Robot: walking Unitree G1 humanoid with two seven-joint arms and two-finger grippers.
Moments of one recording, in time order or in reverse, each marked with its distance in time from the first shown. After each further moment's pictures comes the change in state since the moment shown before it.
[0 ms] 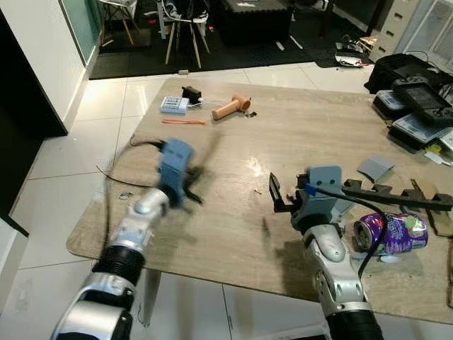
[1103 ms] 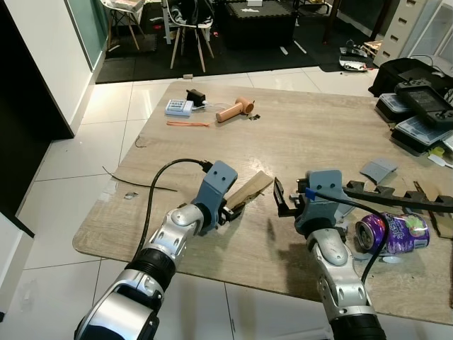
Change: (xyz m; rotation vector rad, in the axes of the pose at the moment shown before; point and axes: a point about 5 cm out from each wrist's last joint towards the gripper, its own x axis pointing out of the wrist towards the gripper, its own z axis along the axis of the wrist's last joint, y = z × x) left arm 0.020 -0.089 -0.048 0.058 0.282 -0.327; right arm -0.006 -0.006 -0.008 -0.050 0.035 -0.024
